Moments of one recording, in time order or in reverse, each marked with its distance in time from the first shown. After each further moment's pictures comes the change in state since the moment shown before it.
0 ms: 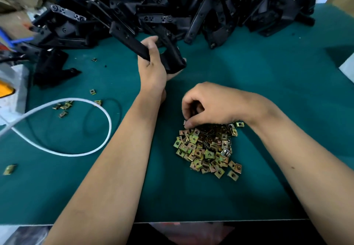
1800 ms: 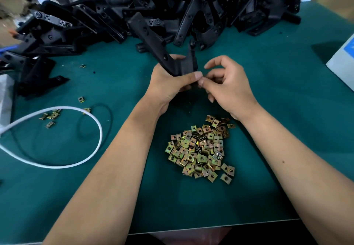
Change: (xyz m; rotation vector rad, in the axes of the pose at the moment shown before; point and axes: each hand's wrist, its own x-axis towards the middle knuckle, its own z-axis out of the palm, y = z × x) left_hand -0.026 -0.001 0.019 0.172 -0.410 -0.190; right_hand -0.005 0.056 0.015 0.701 0.857 0.111
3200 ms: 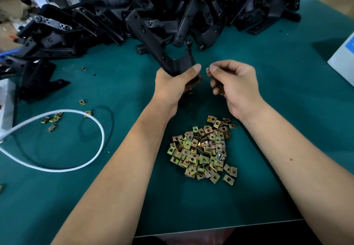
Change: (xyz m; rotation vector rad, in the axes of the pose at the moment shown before) left_hand -0.003 -0.004 0.015 -0.175 0.070 -0.037; right_hand 0.000 -0.012 -0.001 0.340 0.192 0.254
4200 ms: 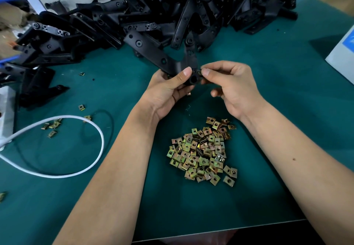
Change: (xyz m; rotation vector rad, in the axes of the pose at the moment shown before) left_hand 0.001 0.011 -0.019 -0.165 -0.236 -0.141; right_hand -0.002 -0.003 -0.001 0.045 -0.101 -0.003
